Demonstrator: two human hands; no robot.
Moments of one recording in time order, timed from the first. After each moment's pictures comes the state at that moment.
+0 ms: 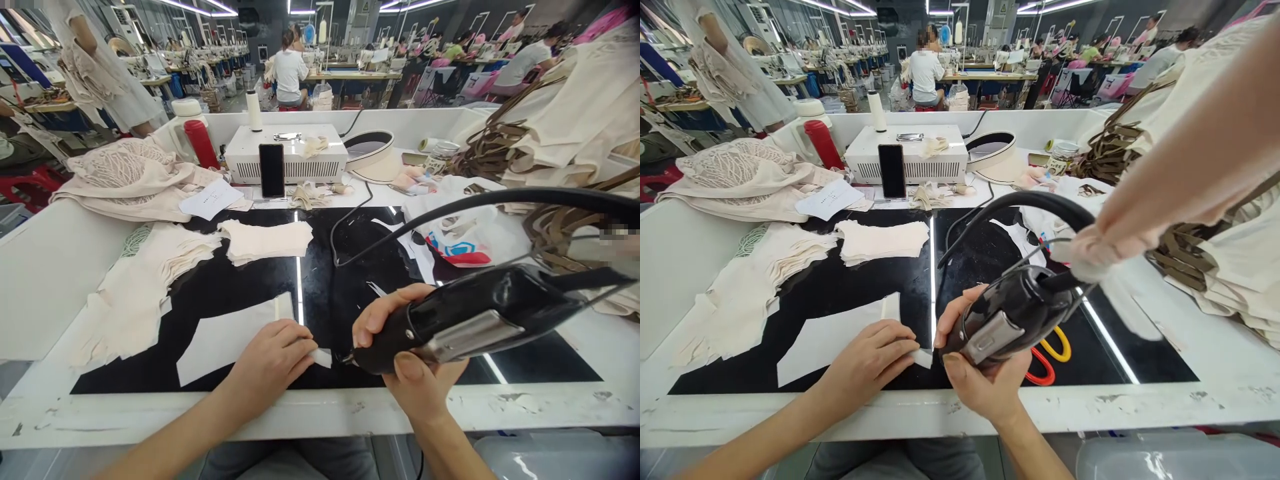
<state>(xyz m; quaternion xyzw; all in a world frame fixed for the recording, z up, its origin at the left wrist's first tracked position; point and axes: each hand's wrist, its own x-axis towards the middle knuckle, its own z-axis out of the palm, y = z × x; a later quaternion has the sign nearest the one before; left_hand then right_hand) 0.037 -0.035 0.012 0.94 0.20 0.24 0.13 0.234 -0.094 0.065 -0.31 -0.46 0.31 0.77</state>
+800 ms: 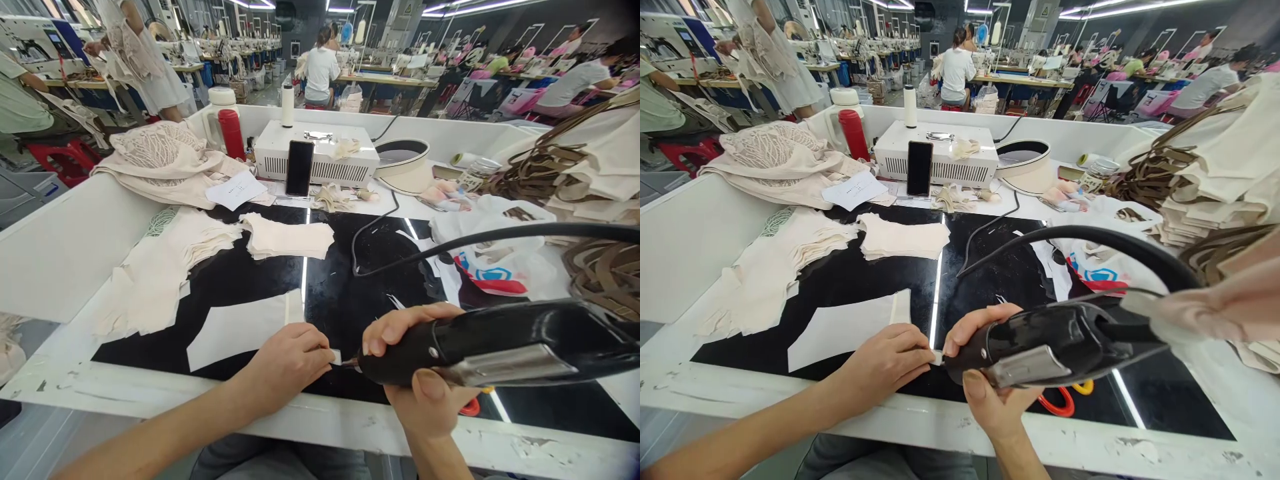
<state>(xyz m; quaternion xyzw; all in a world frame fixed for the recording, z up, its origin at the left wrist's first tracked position) 0.048 -0.038 0.006 0.94 0.18 0.26 0.15 0.224 -0.086 0.064 -0.33 -0.44 0.31 0.78</state>
